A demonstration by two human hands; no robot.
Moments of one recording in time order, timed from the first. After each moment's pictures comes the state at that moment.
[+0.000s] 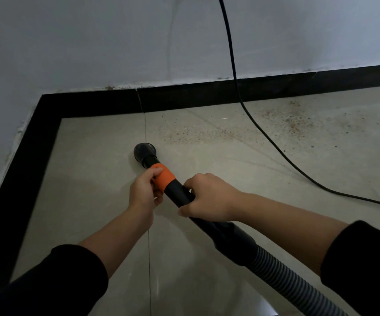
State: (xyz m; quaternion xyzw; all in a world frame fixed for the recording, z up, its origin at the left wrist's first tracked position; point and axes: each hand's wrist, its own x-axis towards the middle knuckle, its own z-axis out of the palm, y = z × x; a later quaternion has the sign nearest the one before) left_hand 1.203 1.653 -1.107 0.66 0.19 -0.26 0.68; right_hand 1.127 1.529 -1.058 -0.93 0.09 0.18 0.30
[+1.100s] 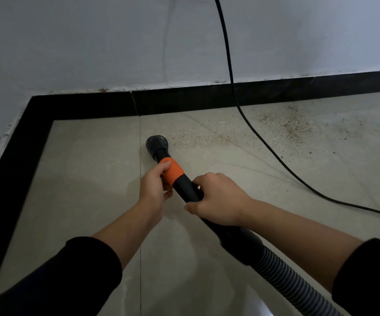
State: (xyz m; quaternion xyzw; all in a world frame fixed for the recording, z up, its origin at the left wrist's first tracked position) left_hand 1.216 1.614 -1.119 0.64 0.18 -0.28 0.70; right_hand 1.124 1.502 -1.064 -0.94 0.12 0.13 0.28
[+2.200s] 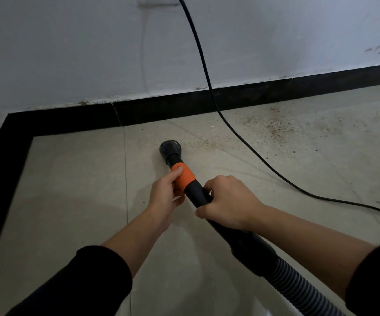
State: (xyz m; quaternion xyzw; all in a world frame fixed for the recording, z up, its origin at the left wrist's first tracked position) left_hand 1.200 1.574 -1.120 0.63 0.12 -0.36 0.68; right_hand 1.102 1.469 -1.061 -0.93 0.21 0.11 0.27
